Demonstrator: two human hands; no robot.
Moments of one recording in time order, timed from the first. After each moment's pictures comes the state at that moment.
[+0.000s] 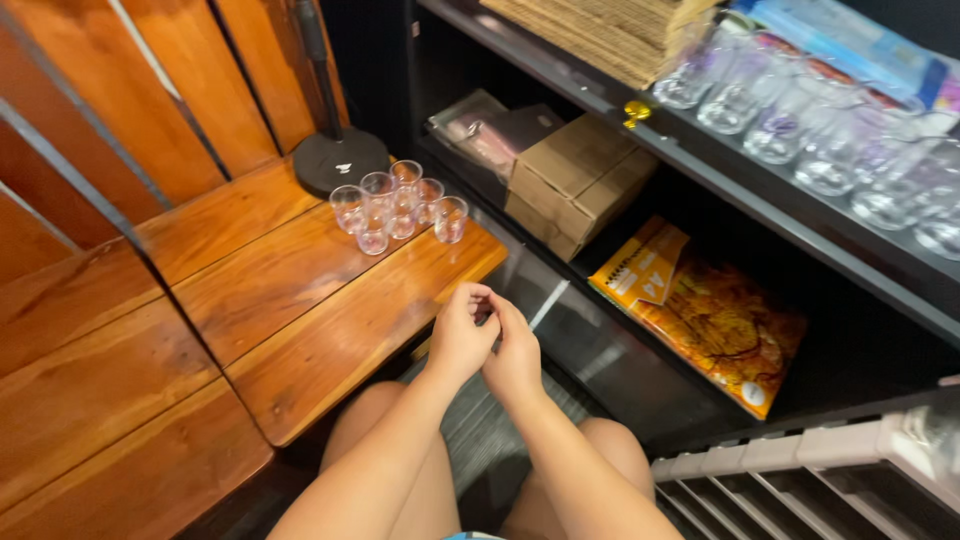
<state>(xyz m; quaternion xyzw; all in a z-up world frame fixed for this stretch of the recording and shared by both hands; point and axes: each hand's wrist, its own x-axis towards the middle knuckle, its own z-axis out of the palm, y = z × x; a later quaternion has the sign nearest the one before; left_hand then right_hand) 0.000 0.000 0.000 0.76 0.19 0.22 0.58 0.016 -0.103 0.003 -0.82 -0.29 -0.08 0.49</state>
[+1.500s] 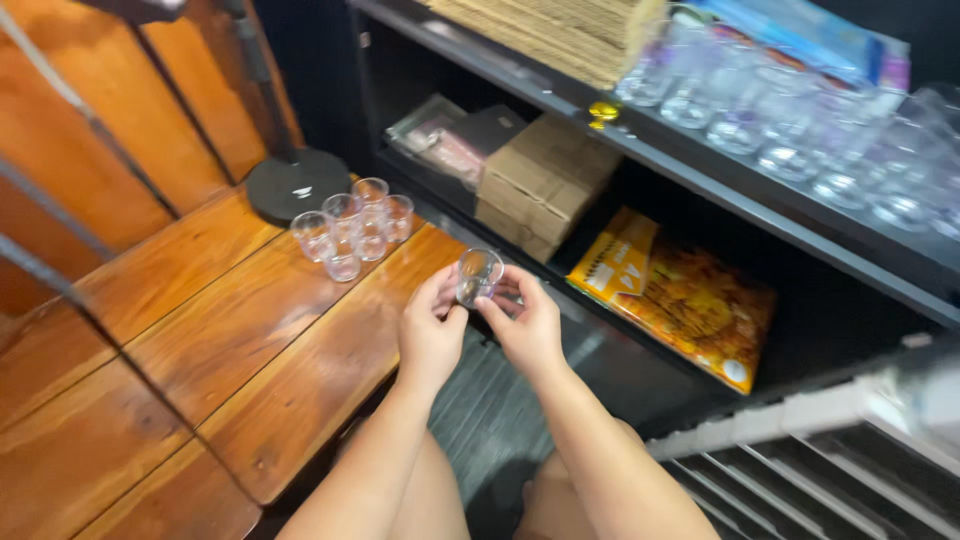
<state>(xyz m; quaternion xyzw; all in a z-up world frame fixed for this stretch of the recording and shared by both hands) 0.015 0.024 0.030 0.70 0.13 0.33 0.62 0.070 -0.095 0.036 -0.69 -0.19 -0.06 0.69</state>
